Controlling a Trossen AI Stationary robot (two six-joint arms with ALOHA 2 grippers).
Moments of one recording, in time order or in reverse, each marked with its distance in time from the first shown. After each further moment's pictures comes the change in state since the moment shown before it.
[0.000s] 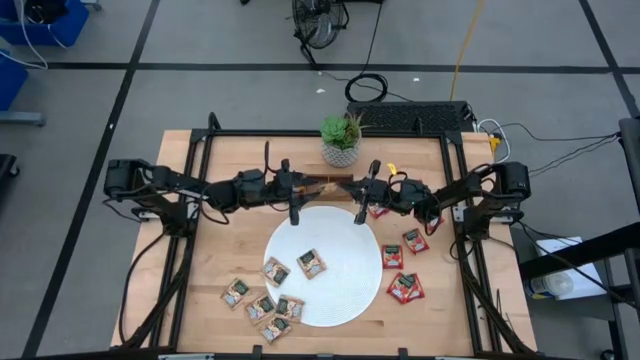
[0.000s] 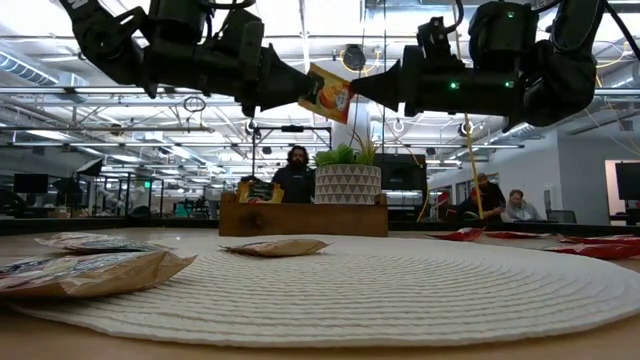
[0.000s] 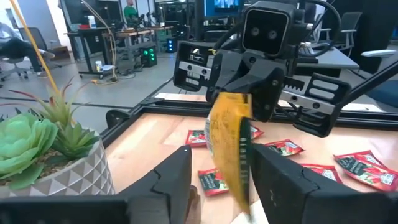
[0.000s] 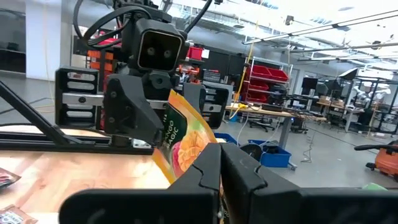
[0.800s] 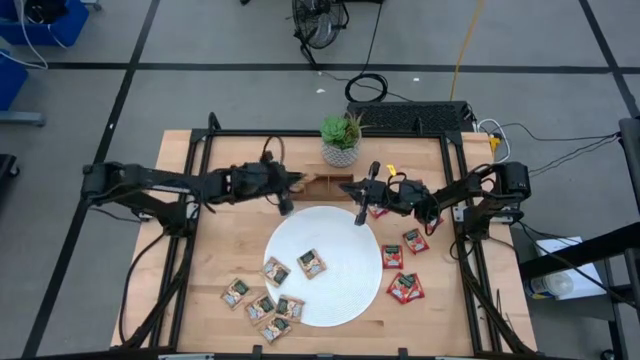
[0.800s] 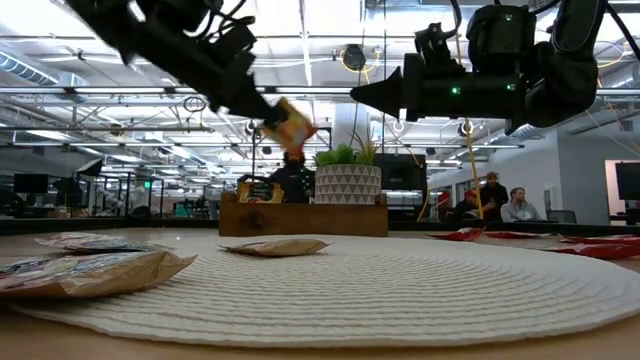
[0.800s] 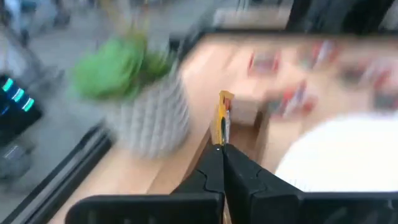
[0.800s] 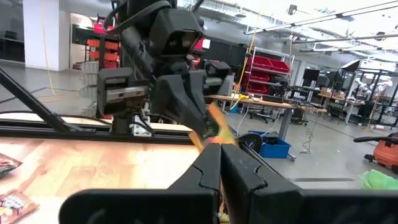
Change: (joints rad) left arm 0.024 -0.211 0.109 -0.721 -0.235 0.031; right arm 0.004 0.000 -0.008 -0.037 0.005 0.000
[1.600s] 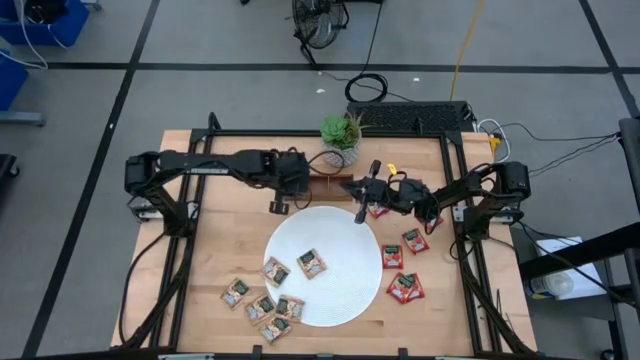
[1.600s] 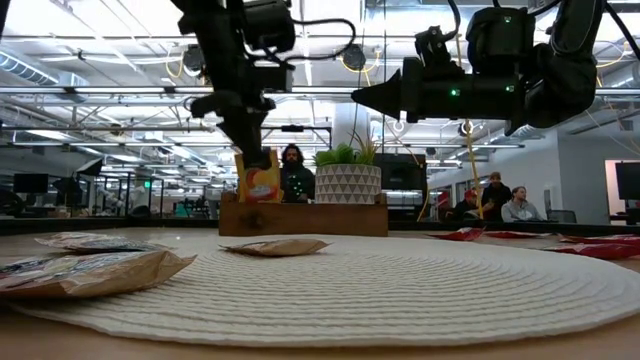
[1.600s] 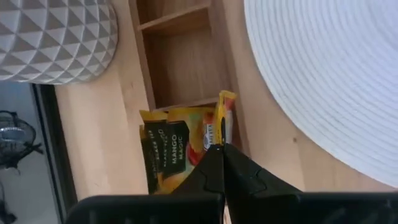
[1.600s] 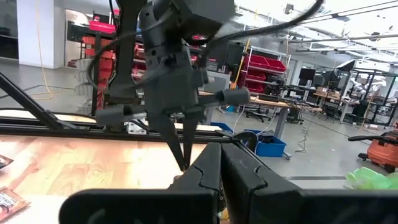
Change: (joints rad) left arm 0.076 0.365 0.538 -0.894 0.139 0.433; right arm -0.018 0.000 -0.004 -0.001 -0.001 -0.008
